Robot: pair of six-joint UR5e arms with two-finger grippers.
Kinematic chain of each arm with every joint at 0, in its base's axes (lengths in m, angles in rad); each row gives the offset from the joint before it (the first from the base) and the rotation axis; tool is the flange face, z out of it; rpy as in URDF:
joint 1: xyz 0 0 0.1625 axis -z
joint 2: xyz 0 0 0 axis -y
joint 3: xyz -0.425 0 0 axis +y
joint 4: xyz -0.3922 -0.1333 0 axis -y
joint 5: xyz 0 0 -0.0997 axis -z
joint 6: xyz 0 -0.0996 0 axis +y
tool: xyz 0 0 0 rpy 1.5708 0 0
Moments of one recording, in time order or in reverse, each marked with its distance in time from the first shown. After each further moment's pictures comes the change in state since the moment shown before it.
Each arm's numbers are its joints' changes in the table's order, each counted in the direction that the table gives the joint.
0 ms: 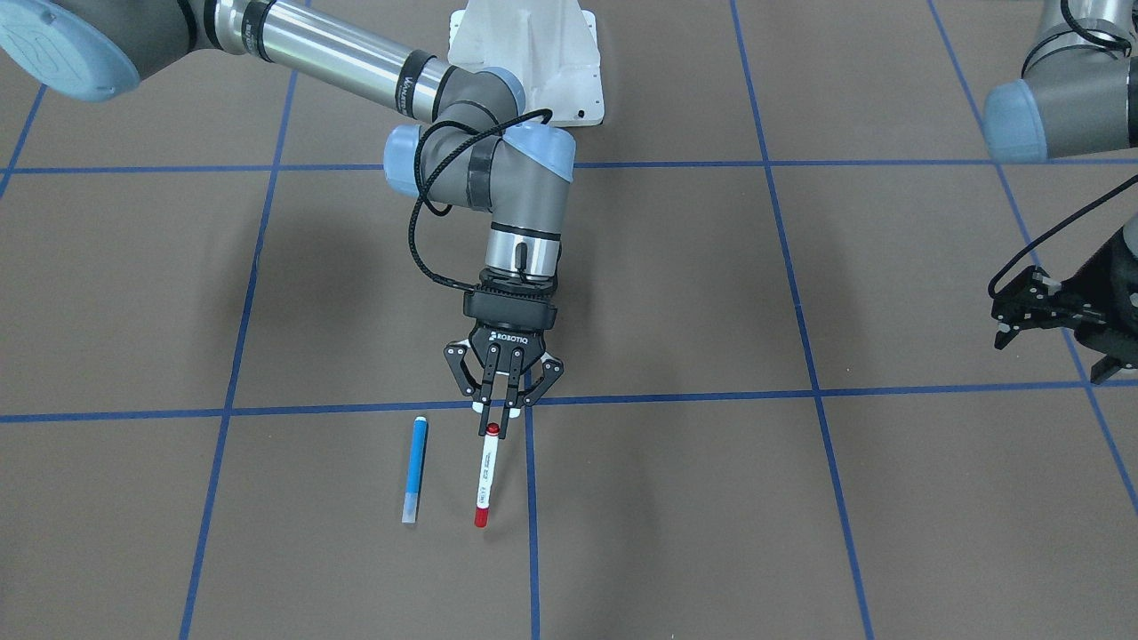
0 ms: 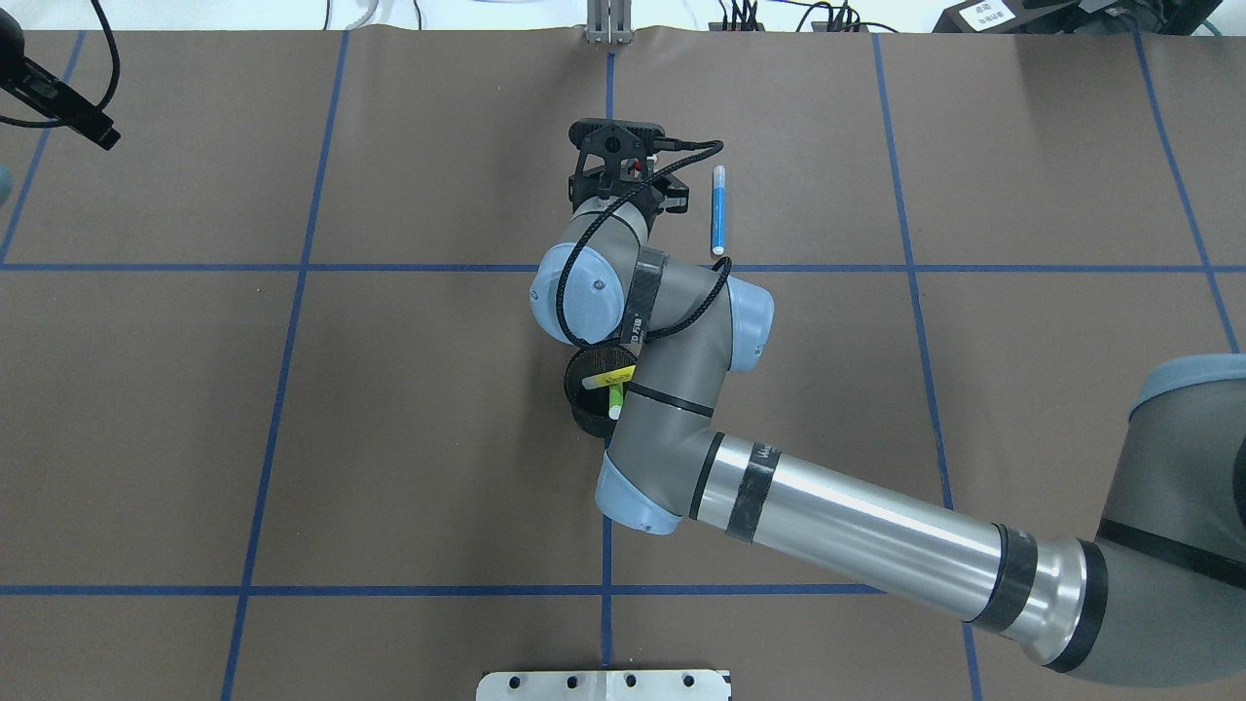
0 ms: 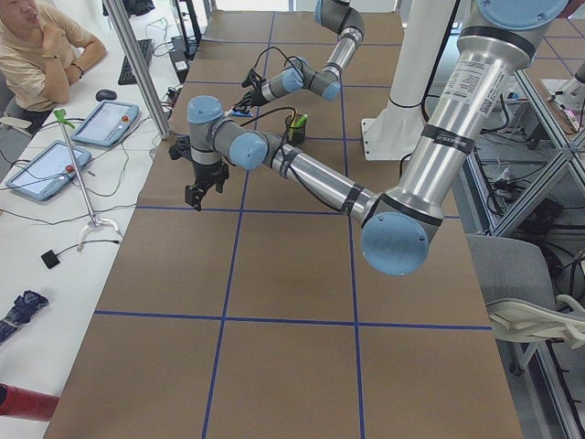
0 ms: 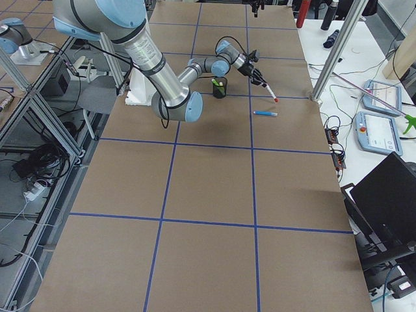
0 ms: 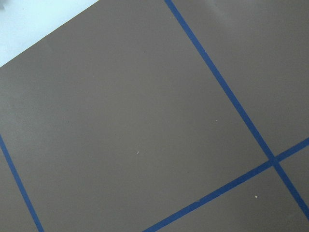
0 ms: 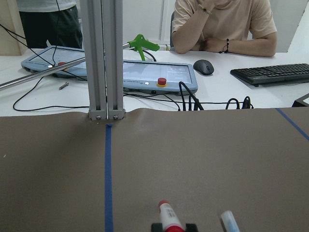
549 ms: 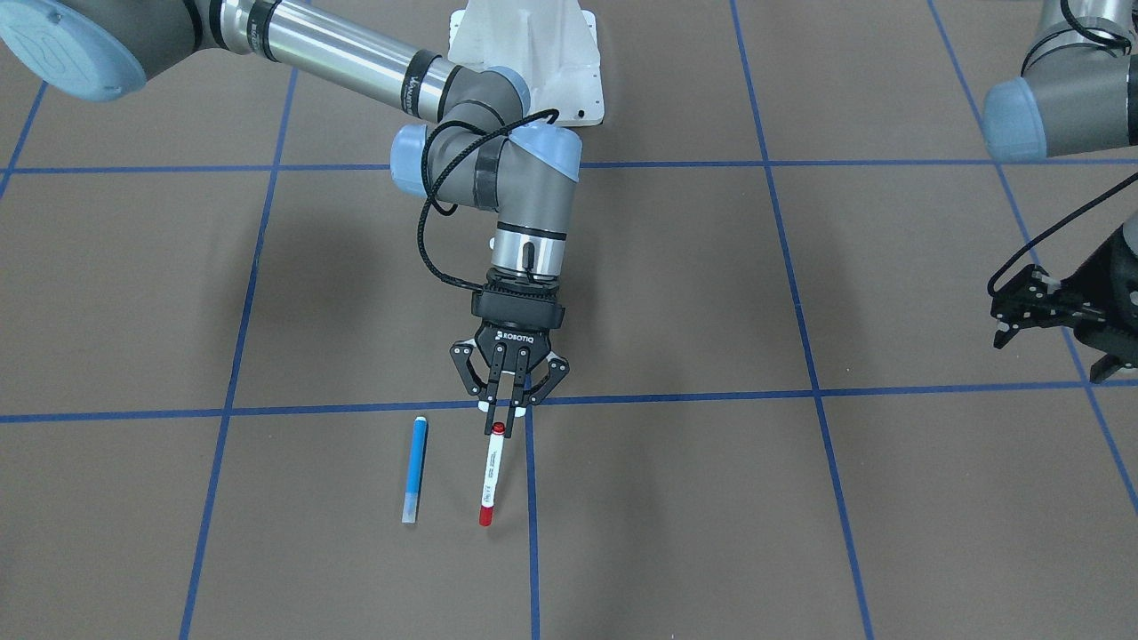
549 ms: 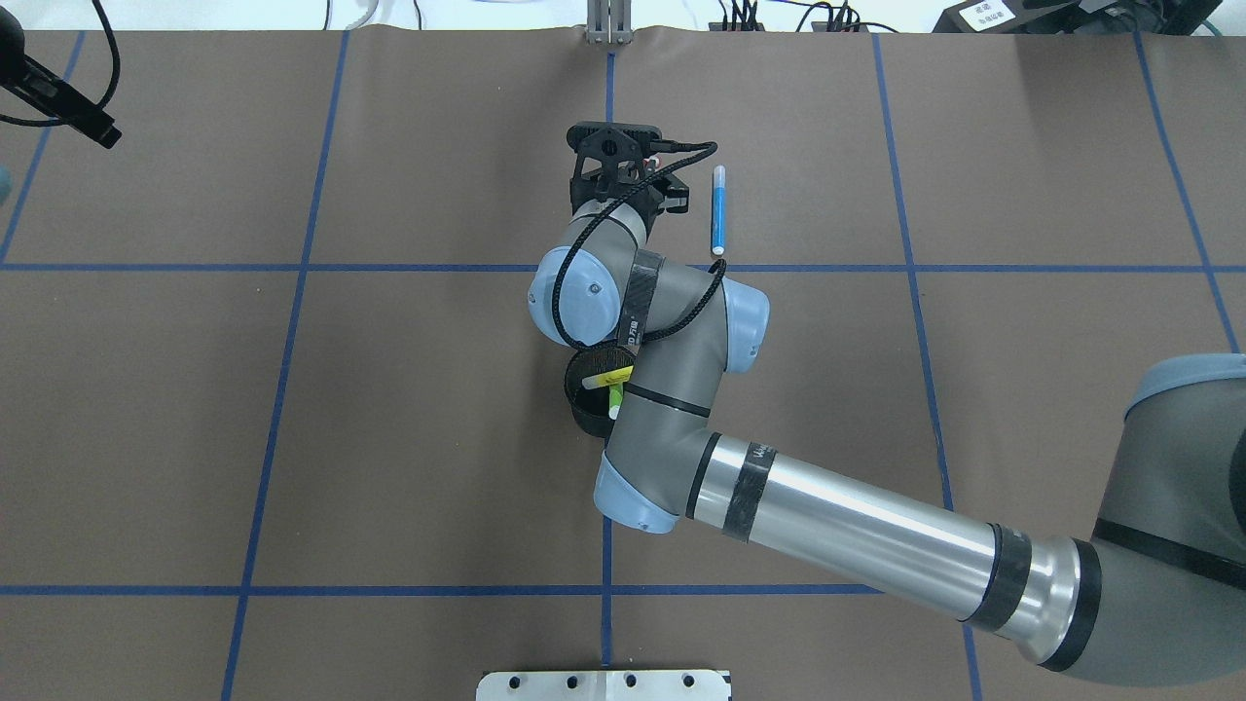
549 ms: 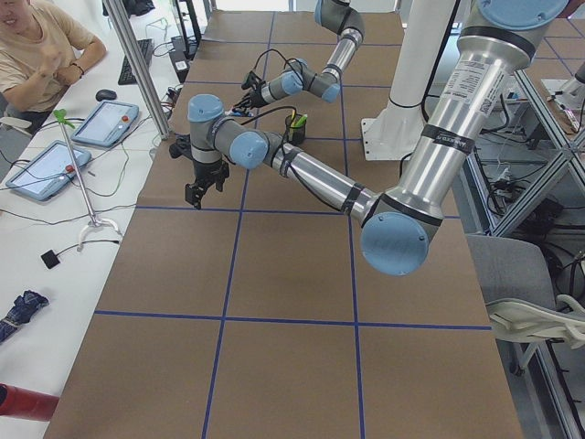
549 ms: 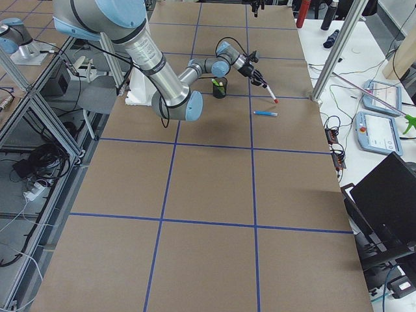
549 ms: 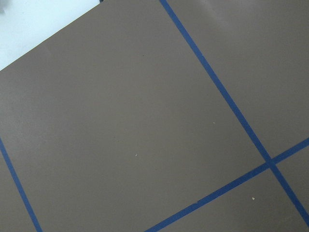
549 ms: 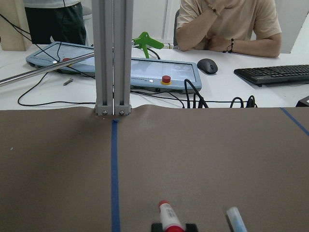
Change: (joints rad) left arm 0.000 0.000 0.006 0.000 -0.001 0.000; right arm 0.000 0.004 0.029 0.000 -0.027 0.011
